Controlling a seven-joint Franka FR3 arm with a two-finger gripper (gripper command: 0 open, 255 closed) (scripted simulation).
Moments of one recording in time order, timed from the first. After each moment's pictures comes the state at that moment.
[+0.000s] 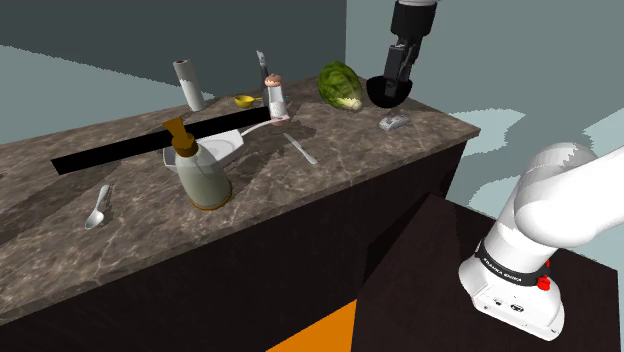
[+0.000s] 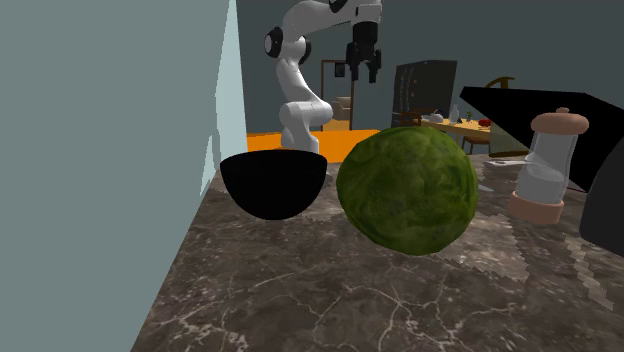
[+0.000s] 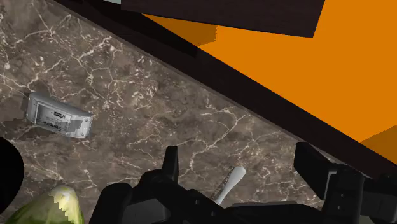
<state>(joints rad) 0.00 -0.74 0.02 -2.29 -0.03 1.64 -0.14</state>
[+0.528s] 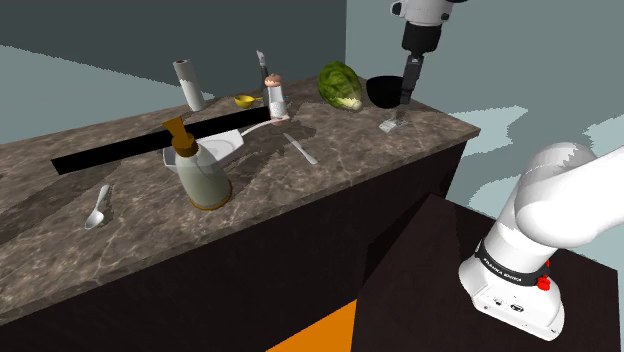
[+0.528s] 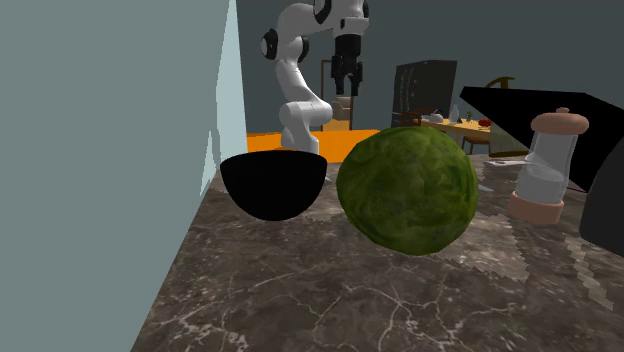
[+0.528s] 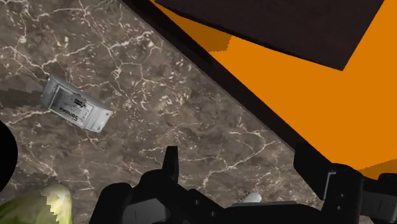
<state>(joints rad) 0.01 -0.74 -0.15 -2.38 -0.12 1.73 -0.44</state>
